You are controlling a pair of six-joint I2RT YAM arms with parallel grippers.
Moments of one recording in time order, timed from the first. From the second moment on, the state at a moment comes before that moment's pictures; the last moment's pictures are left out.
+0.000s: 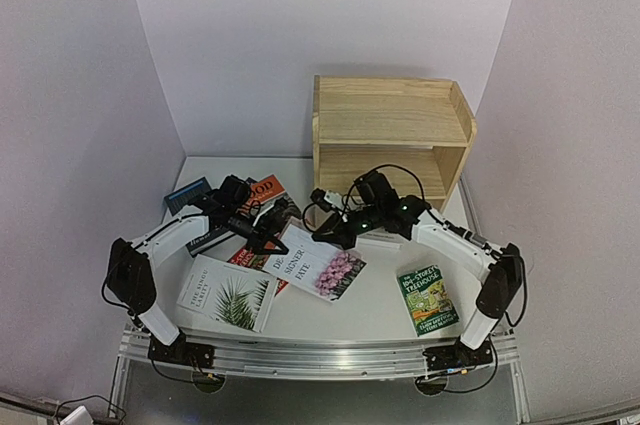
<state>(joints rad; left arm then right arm) -0.54 1.67 1.33 -0.68 1.11 0.45 0.77 1.75 1.58 -0.53 -0.71 -0.08</state>
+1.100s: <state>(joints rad) -0.42 1.68 1.47 -0.86 0.61 -0.52 1.19 1.87 1.48 -0.02 0.28 -0.24</state>
